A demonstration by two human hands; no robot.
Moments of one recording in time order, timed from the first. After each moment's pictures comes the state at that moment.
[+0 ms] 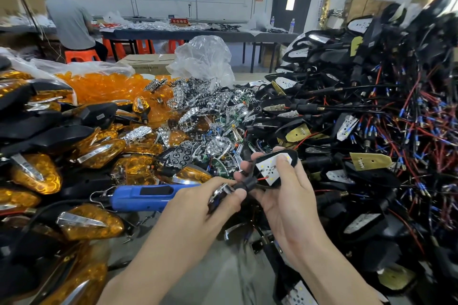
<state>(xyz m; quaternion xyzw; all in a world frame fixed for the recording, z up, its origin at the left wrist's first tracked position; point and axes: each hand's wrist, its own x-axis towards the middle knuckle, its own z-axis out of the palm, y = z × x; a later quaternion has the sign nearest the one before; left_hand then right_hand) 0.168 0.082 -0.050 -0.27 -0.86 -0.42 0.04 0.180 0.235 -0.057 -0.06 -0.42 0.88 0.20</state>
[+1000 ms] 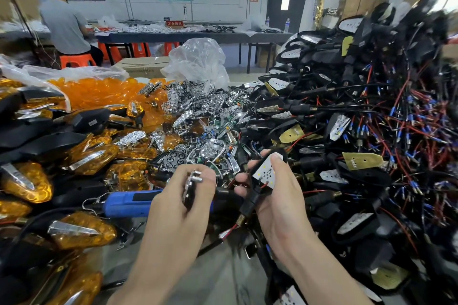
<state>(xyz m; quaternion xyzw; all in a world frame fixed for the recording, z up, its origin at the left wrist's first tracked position) 0.175 0.088 -0.052 -0.17 -0.80 -0.56 0.13 0.172 0.237 -0.061 -0.11 -0.41 0.89 0.18</state>
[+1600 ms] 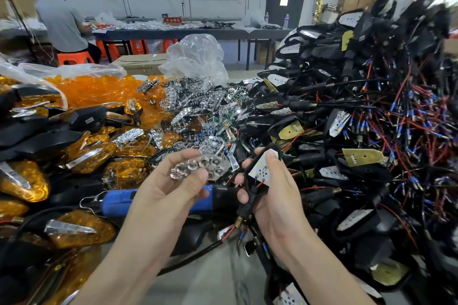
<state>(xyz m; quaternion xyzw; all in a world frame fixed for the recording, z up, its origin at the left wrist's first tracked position) 0.152 0.081 -0.049 -0.12 -0.58 -0.81 -0.03 0.173 0.235 -0.060 -0.09 -0.42 0.89 0.16</state>
